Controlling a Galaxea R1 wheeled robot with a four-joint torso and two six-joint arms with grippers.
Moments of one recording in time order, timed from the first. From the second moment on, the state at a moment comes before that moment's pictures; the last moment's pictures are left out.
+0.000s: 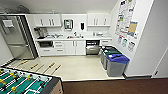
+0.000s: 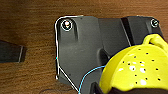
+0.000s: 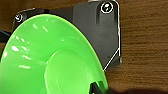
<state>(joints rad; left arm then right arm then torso) 1.51 2.96 -2.75 0.45 -0.11 -0.40 -1.59 2.92 -2.69 -0.26 0.12 0.19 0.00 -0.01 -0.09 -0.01</state>
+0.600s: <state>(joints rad) 1.52 2.96 -2.75 0.45 -0.11 -0.40 -1.59 2.92 -2.69 -0.26 0.12 0.19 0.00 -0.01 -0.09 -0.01</state>
